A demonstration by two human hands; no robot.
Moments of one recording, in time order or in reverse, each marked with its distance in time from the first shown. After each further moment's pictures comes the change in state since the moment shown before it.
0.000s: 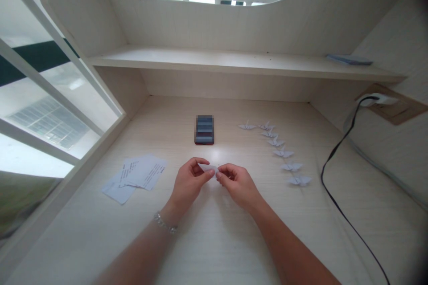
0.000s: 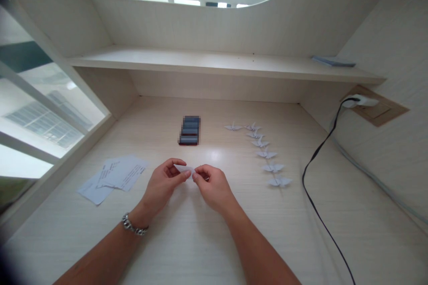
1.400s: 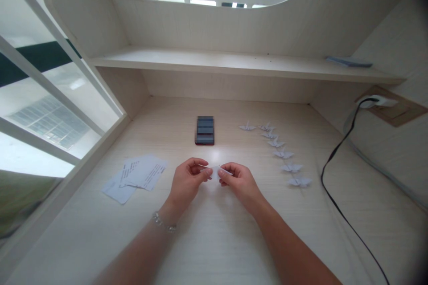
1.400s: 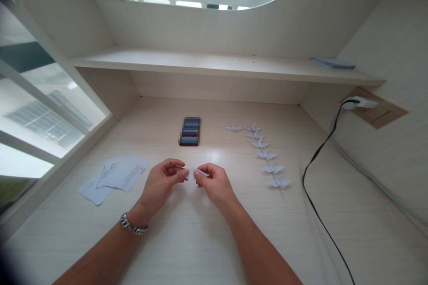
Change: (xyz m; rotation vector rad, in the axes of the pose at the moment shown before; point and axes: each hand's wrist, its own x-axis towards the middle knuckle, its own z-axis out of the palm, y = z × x) left_hand 0.001 0.001 -0.004 -0.061 -0.005 -0.004; right_hand 0.004 0.004 -0.003 0.236 -0.012 0.084
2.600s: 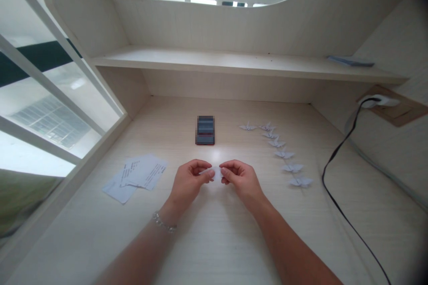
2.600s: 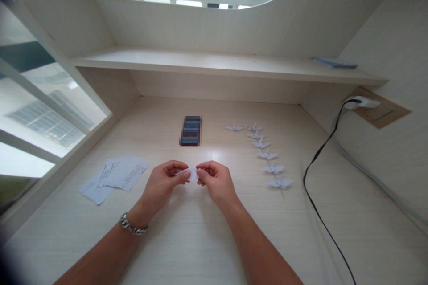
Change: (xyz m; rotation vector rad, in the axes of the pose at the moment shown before) left_hand 0.000 -0.001 -0.001 0.078 -0.036 -0.014; right_hand 0.002 0.000 0.000 0.074 0.077 -0.041
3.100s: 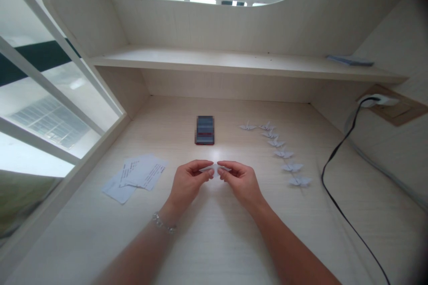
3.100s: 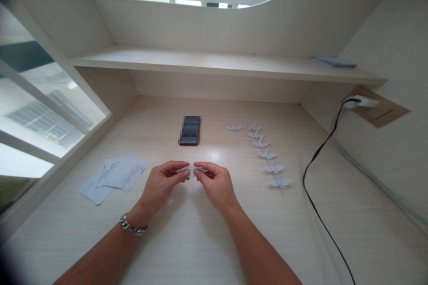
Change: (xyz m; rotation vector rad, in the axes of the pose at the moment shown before) left_hand -0.001 0.002 0.000 -0.004 -0.003 0.070; right_hand -0.005 -0.005 0.003 -0.145 0.053 -0.103
